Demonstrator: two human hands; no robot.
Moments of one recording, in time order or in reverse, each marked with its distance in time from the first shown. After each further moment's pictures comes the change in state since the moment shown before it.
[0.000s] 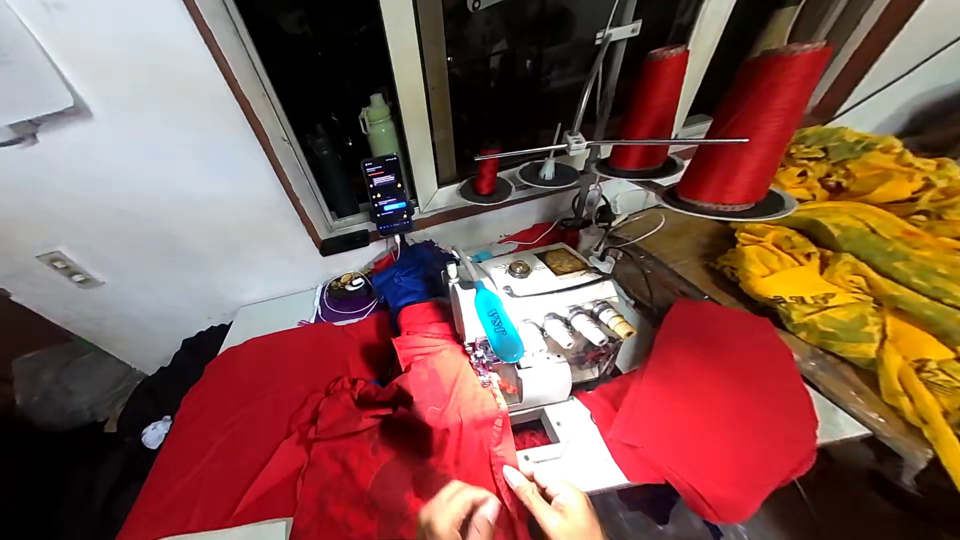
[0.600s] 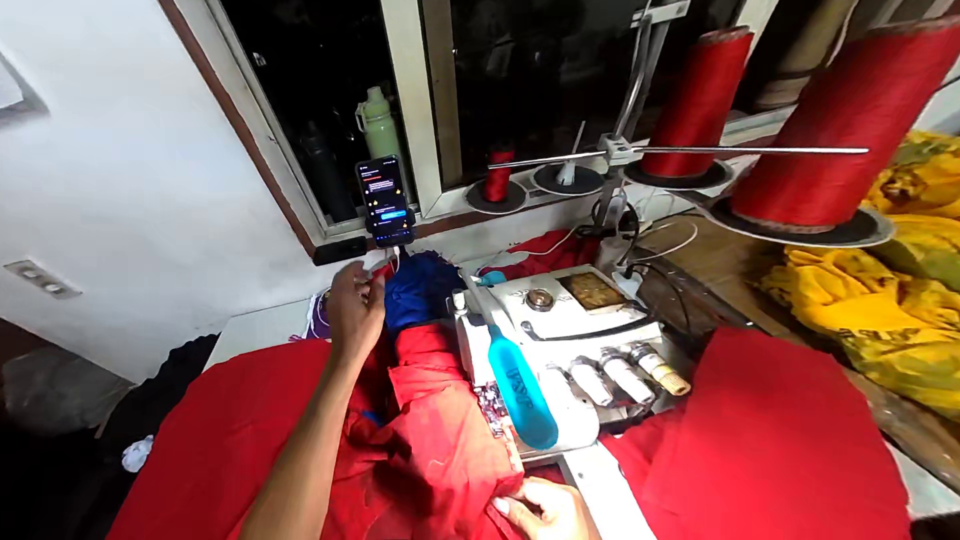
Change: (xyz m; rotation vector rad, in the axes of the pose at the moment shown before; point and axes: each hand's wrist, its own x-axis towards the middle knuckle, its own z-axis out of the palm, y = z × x) left_hand 0.274 -0.005 -0.120 0.341 0.392 0.011; right_hand 0.068 0.038 0.003 -0.259 -0.079 -0.271
